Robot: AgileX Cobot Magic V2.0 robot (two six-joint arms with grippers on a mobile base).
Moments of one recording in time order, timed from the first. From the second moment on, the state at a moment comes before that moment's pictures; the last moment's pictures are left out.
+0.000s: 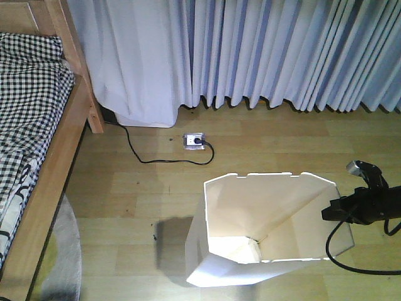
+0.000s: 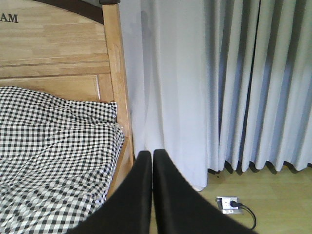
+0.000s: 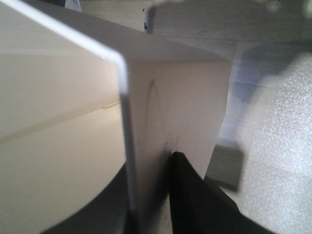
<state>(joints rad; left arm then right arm) 0.08 -0.02 0.03 0.04 0.12 -0.05 -0.47 2.31 -0.90 1.23 0.69 -1.65</state>
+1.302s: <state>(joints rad) 0.08 -0.02 0.03 0.04 0.12 -0.05 -0.47 2.31 -0.90 1.23 0.69 -1.65</state>
